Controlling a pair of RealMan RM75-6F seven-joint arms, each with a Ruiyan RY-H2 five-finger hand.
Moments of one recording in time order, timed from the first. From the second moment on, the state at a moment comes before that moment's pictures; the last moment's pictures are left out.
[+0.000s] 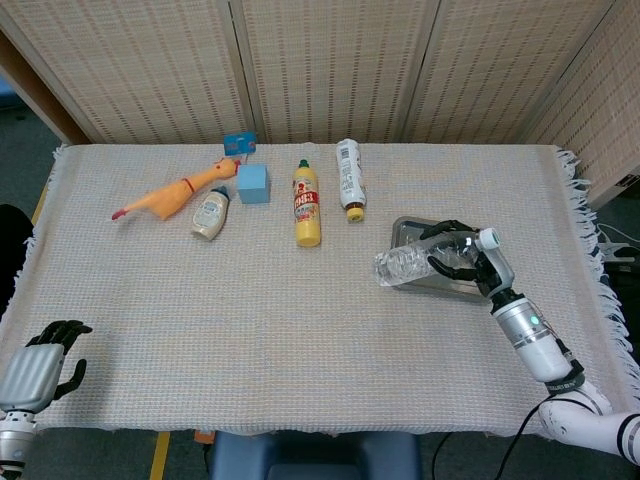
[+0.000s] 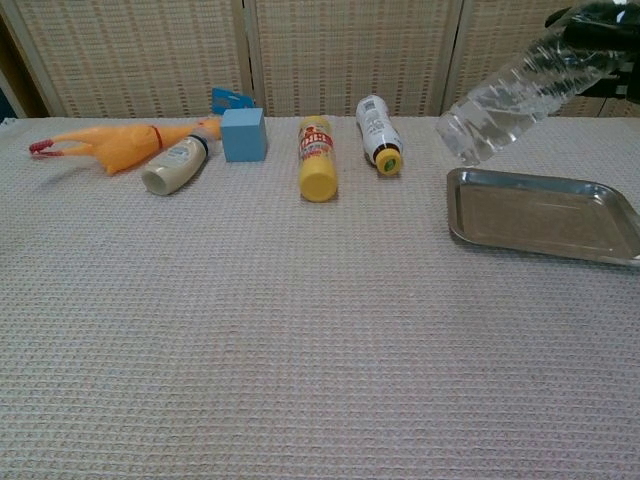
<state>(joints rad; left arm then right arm) -0.13 -1.10 -0.01 -1.70 1.37 1.33 0.19 0.54 -1.23 0.23 -1.50 -1.39 1.01 1.32</state>
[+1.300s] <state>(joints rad) -0.14 -1.09 -0.01 -1.71 1.35 1.32 0.19 0.52 -1.27 0.21 -1.51 -1.36 1.03 0.76</state>
